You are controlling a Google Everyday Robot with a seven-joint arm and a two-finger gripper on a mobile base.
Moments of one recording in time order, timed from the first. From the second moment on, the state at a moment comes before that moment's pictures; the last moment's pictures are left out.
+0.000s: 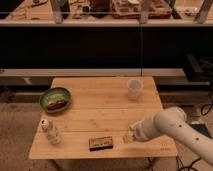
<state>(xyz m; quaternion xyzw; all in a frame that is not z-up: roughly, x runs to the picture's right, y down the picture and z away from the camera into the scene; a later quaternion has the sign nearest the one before) 0.100 0.261 0.692 0.01 -0.38 -0.69 0.61</state>
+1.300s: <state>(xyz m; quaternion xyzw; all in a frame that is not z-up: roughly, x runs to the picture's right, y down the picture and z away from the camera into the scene) -0.023 0.328 0.736 0.05 -0.39 -0.67 0.63</state>
